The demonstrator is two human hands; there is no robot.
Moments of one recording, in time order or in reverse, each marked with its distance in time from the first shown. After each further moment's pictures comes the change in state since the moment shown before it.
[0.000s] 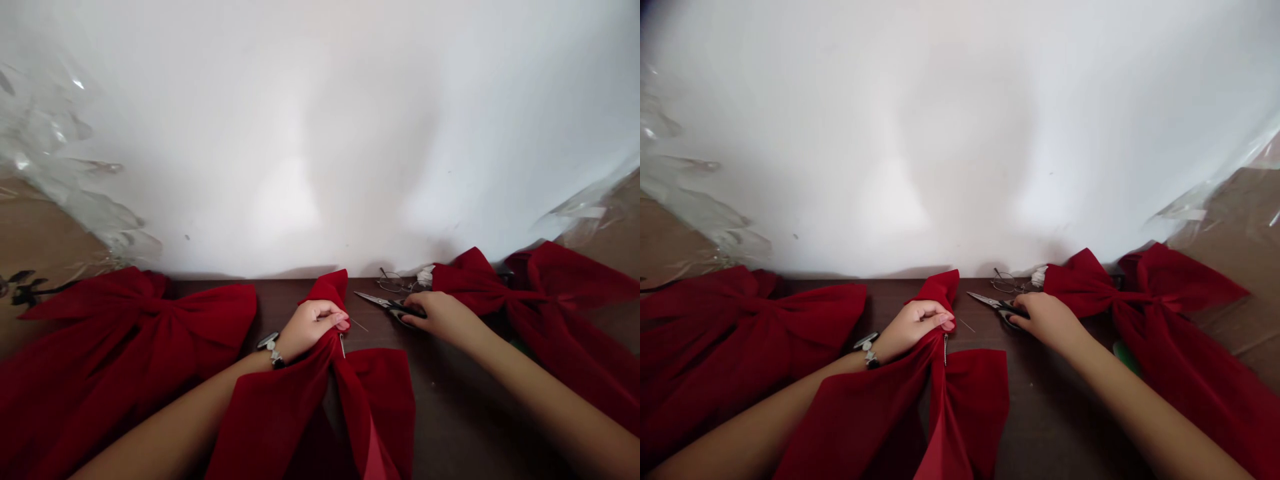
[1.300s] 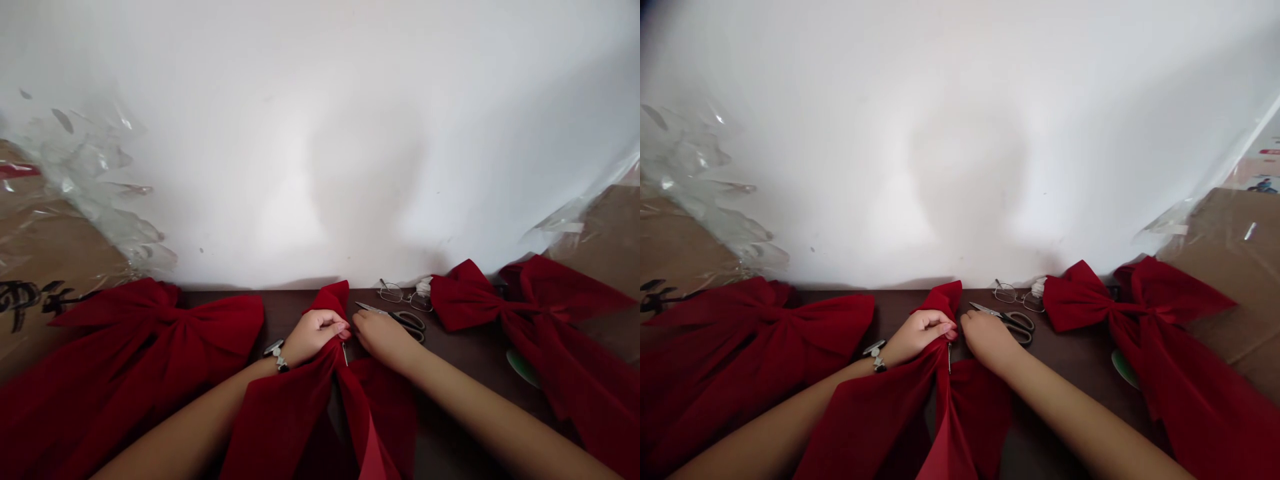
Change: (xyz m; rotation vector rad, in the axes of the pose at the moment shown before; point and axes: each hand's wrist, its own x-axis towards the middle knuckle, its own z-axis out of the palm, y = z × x) left_hand 0.000 -0.005 -0.003 0.022 -0.003 0.026; right_hand 0.017 -0.100 0.025 -0.134 -0.025 -0.294
